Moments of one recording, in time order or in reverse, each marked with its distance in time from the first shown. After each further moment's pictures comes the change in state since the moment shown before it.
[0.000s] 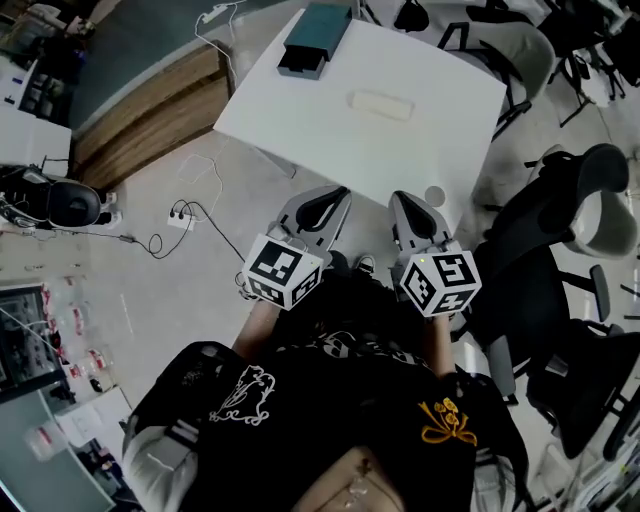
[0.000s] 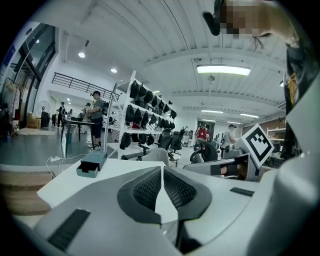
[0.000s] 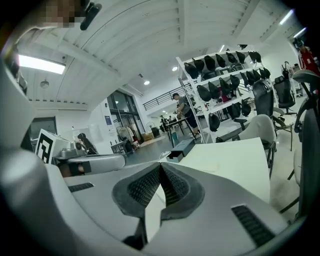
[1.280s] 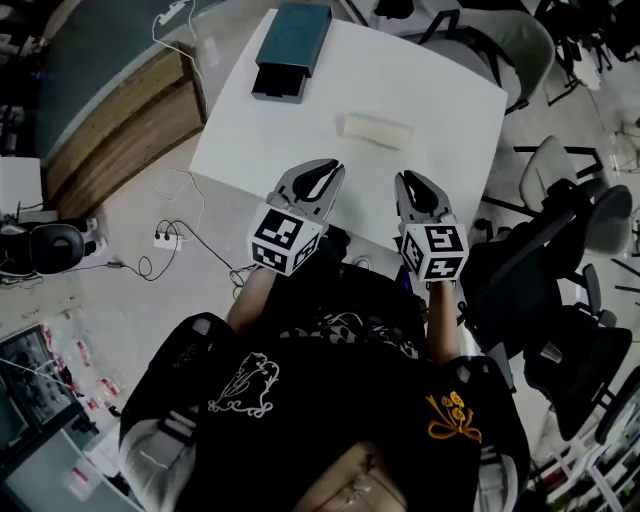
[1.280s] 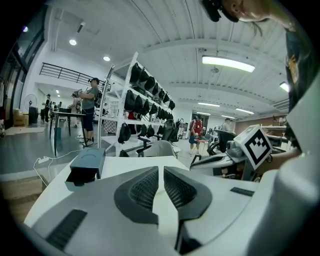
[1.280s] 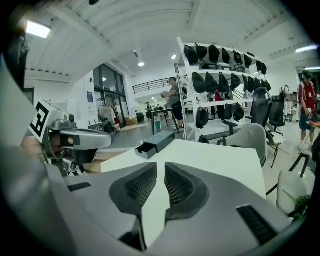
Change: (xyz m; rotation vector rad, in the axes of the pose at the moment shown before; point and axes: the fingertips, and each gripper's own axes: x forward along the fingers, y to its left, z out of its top) left arm 0.148 0.168 -0.007 0.021 0.099 -0.093; right arm 0.174 -0.123 0.014 -0.138 0.141 -0.229
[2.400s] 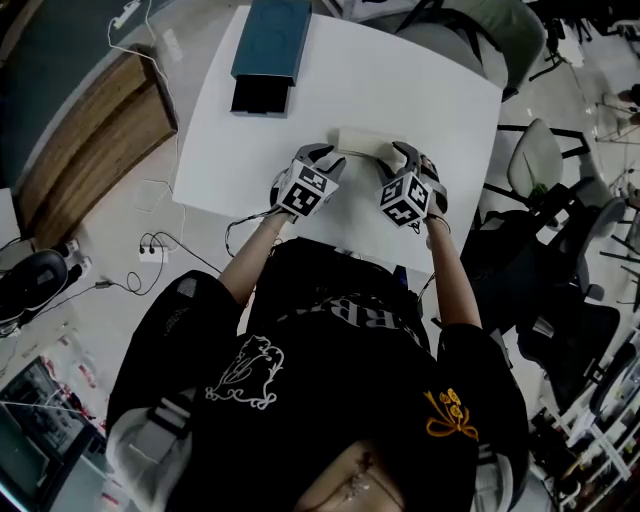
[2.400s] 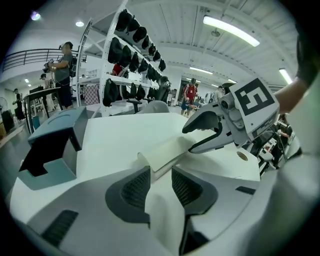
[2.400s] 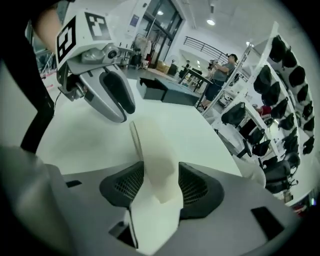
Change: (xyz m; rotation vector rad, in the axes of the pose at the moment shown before) left arm 0.152 0.102 -0.149 0.099 0.409 -0.173; right arm 0.177 -0.064 -0.079 -0.719 0.476 -0.046
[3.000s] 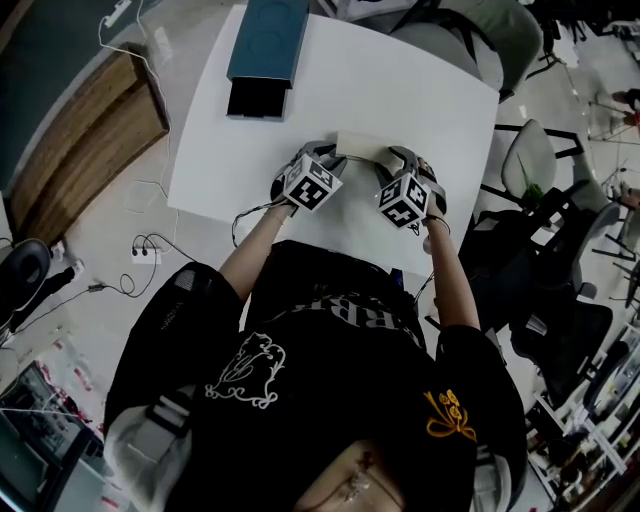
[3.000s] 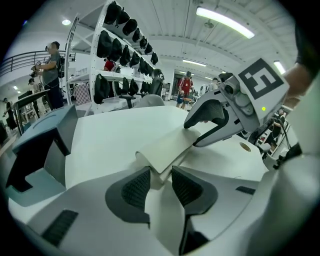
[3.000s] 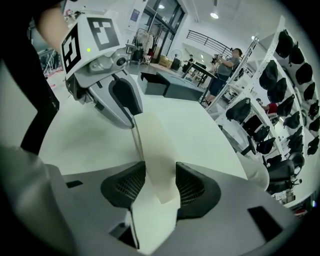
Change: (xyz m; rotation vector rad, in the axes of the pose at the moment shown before) left arm 0.034 0.008 -0.005 0.080 0.061 -0.041; right arm 0.010 -0.001 -0.005 -0.013 0.060 0.046
